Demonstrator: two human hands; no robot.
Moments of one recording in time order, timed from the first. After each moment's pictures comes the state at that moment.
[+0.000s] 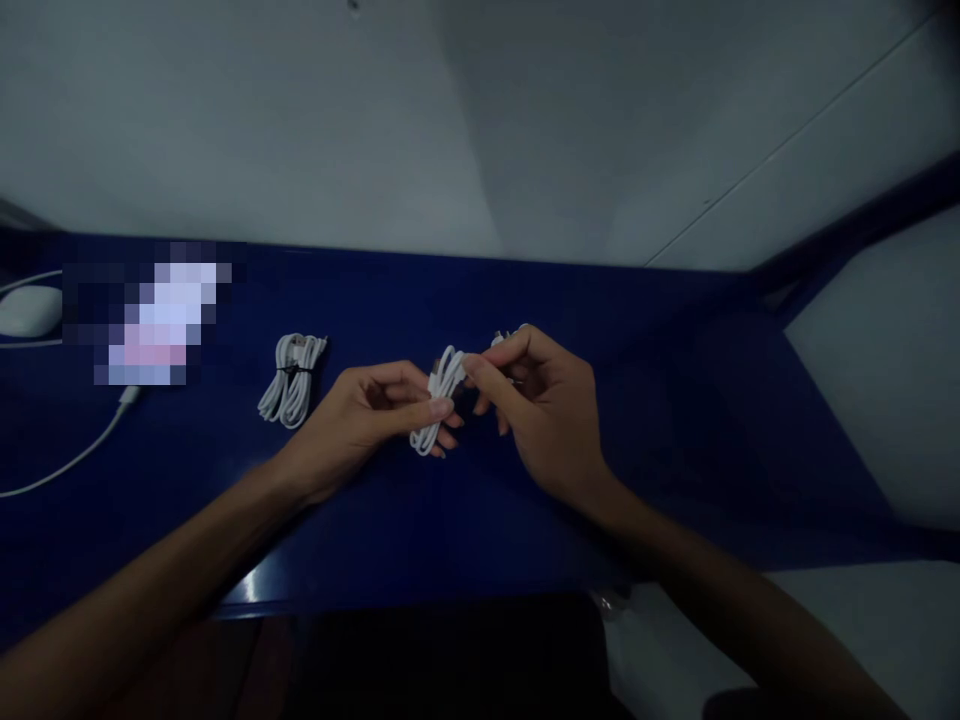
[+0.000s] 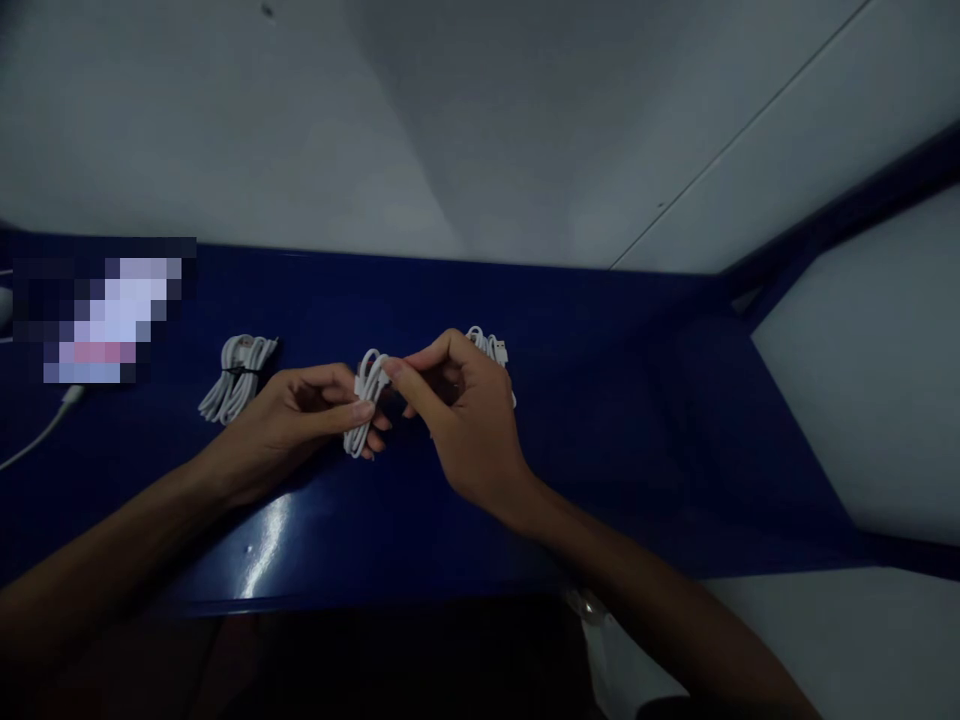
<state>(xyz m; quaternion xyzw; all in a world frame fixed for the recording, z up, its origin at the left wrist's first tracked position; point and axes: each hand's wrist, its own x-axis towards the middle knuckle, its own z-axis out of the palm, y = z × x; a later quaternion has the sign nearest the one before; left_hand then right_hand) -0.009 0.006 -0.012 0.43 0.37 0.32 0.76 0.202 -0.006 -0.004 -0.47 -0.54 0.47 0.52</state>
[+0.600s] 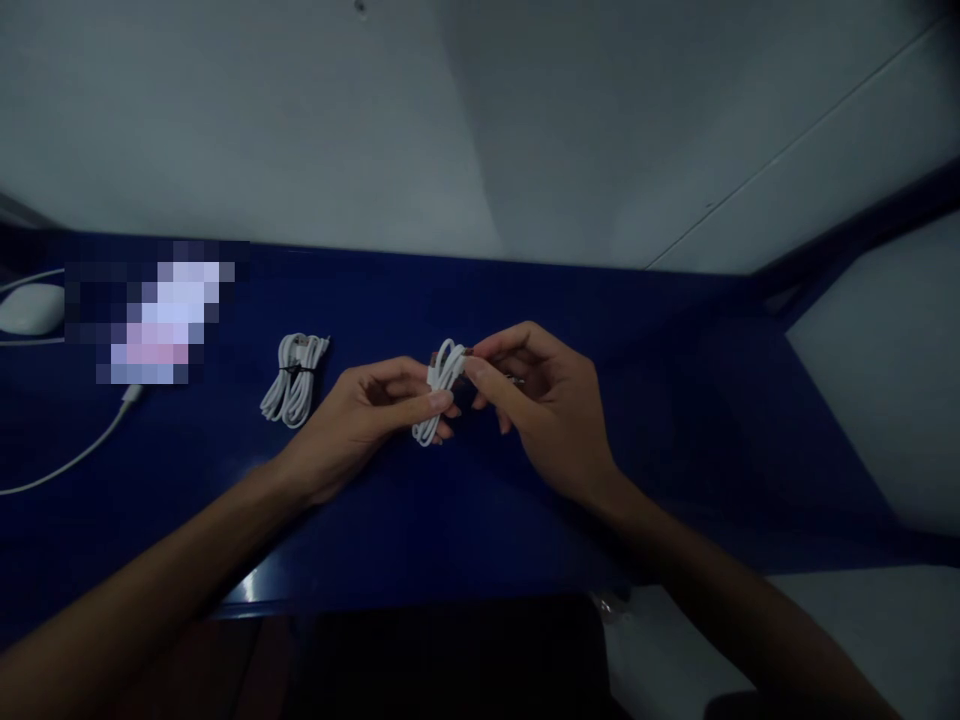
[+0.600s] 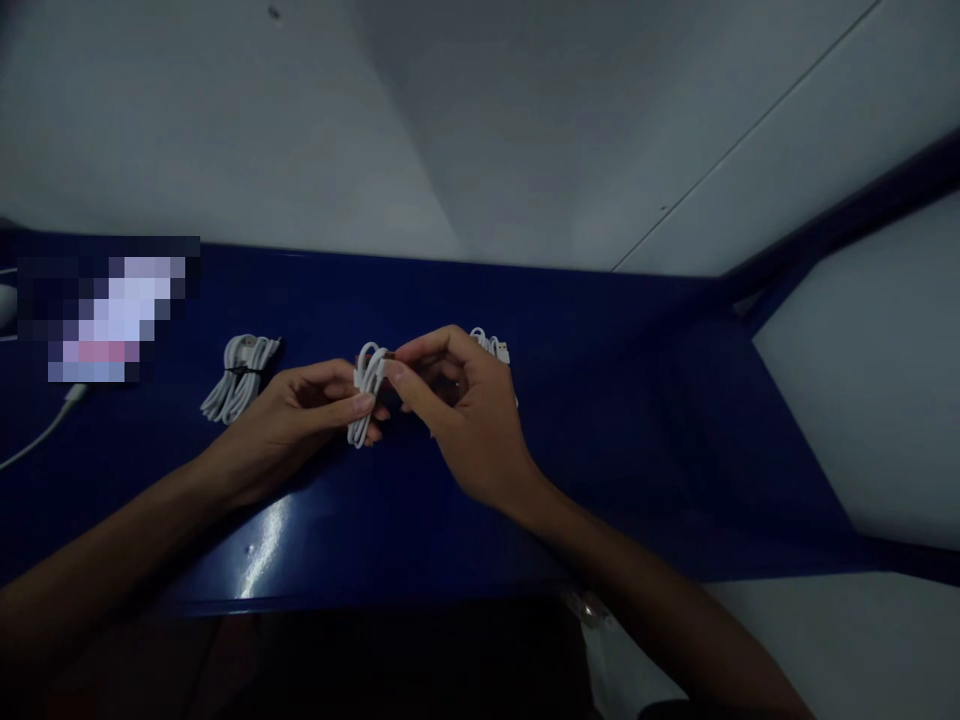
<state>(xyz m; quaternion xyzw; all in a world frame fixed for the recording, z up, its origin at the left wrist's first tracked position) -0.006 0.008 -0.015 0.42 0.38 0.35 0.75 0.205 -0.003 0.003 -0.45 -0.54 0.50 0.50</state>
